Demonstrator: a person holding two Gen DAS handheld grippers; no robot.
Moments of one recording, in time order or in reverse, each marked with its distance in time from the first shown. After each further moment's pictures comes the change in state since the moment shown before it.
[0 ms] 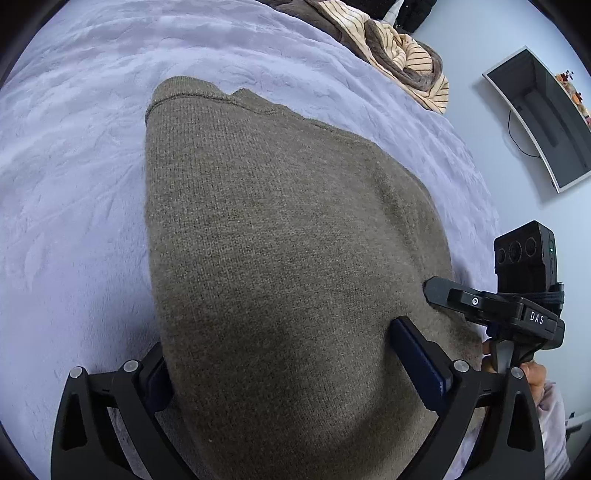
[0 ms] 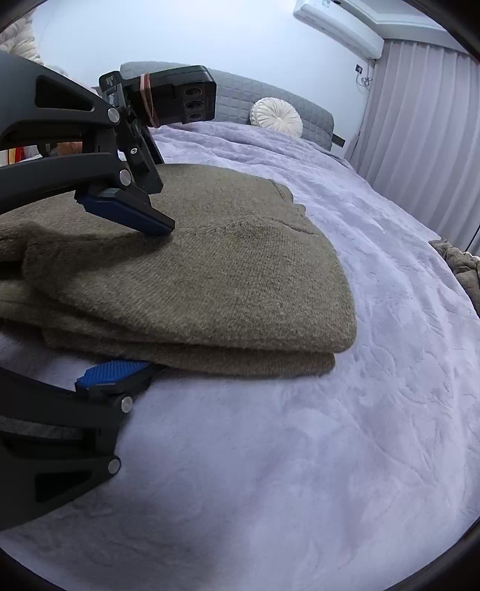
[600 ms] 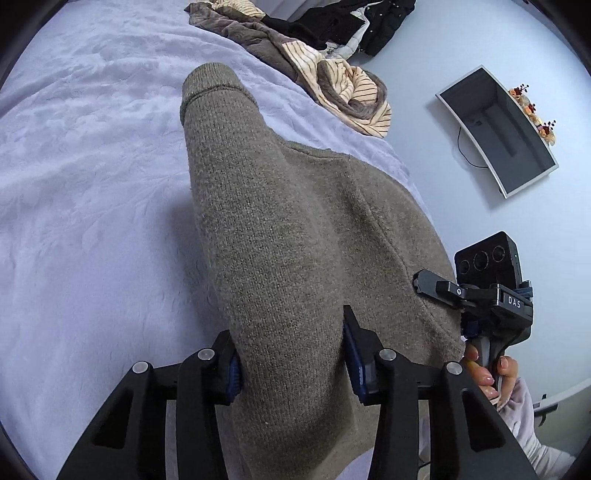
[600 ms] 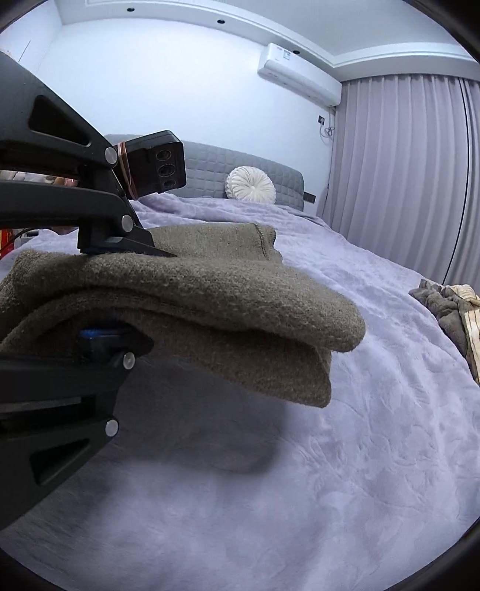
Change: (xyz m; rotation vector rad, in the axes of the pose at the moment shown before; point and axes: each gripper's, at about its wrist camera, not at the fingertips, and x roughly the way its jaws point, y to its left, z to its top) left arm -0.118 -0.004 -0.037 0.021 -0.073 -0.174; right arm -0.046 0.071 -0.049 0.088 -0.065 0.282
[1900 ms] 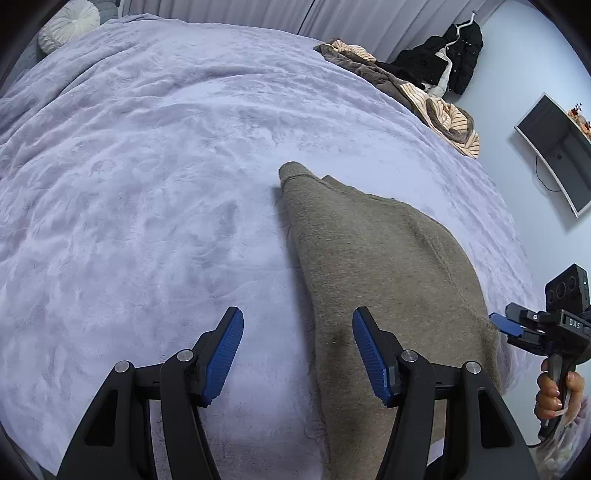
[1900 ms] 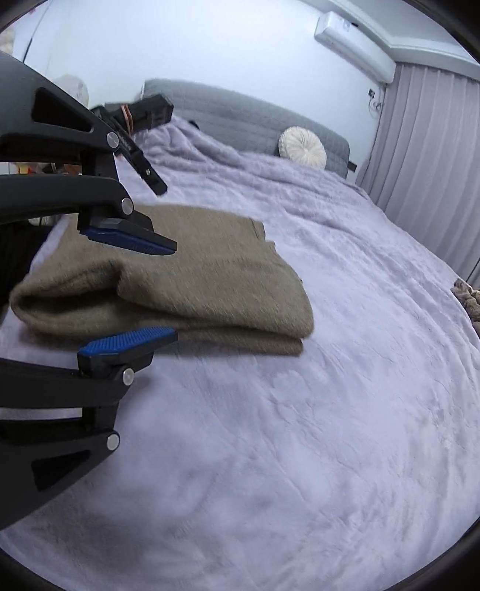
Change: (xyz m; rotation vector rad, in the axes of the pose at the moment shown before) left arm -0.150 0.083 -0.209 -0.113 -0.184 0.412; right arm 0.010 0.029 -0.171 -0.075 0.084 -0.214
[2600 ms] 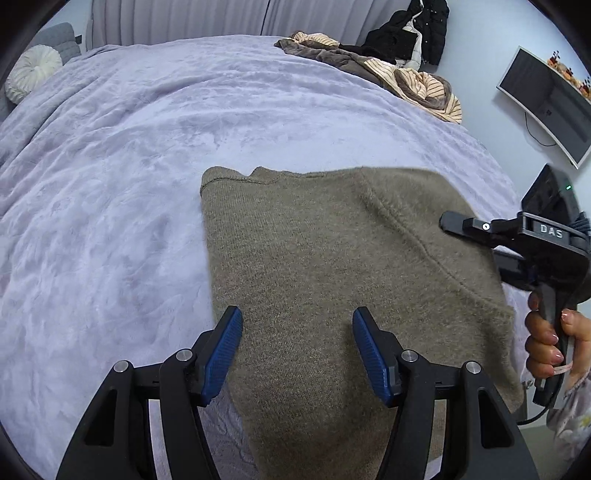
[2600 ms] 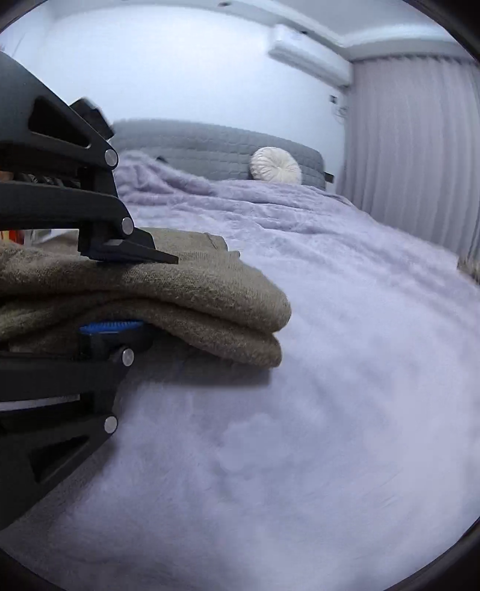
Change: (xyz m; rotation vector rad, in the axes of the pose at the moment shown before) left arm 0.032 -0.068 -0.010 0.155 0.006 0.062; right arm 0.056 0.019 0.043 -0.097 -0.070 0.039
